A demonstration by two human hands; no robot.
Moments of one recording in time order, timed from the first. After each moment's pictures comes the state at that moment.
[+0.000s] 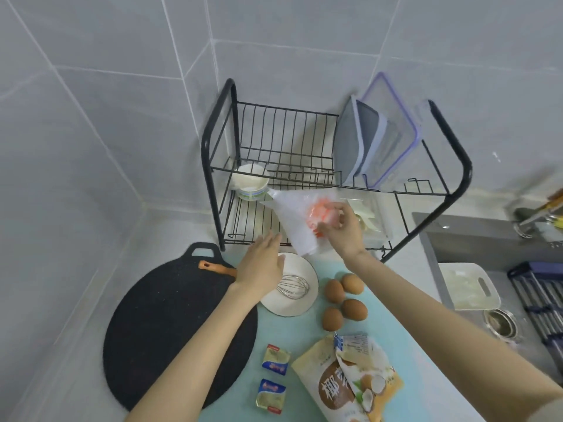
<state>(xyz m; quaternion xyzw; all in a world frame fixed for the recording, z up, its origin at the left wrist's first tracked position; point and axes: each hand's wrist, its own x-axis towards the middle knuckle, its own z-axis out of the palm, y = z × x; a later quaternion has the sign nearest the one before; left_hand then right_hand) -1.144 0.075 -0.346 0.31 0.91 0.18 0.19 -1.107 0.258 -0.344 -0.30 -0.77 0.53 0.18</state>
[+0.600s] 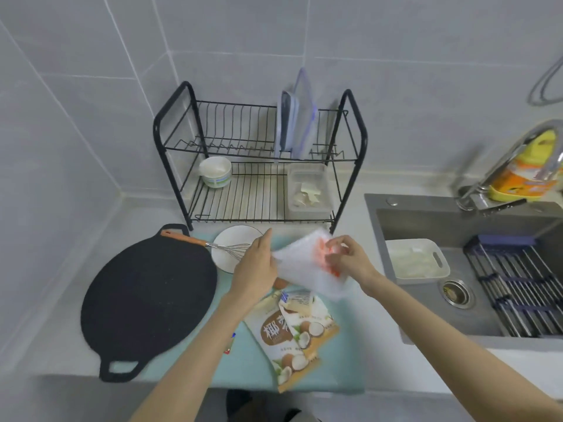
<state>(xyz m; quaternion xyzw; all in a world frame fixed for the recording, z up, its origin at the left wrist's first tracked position) -0.992 0.117 -0.316 0.25 0.91 0.31 0.14 -0.915 0.319 -0.345 -0.31 -0.73 0.61 0.02</state>
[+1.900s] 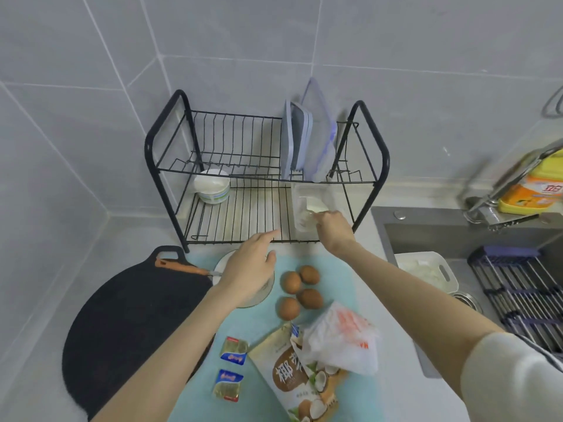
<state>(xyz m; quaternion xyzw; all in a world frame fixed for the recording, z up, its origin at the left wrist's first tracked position) -1.078 0.120 -0.306 0.33 0.89 0.28 0.12 -1.061 0.343 -0.348 -0.21 -0.97 0.13 0.02</state>
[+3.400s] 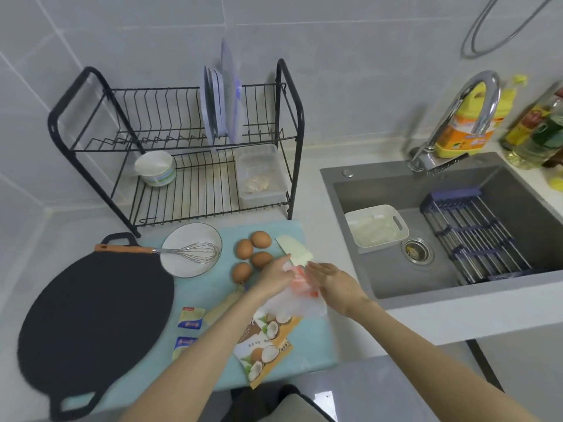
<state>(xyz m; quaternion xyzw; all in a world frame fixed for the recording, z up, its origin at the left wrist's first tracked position) -0.962 0.212 -0.403 0.24 0.81 0.35 0.40 -0.833 0.341 -0.422 -0.13 -0.97 0.17 -0.10</state>
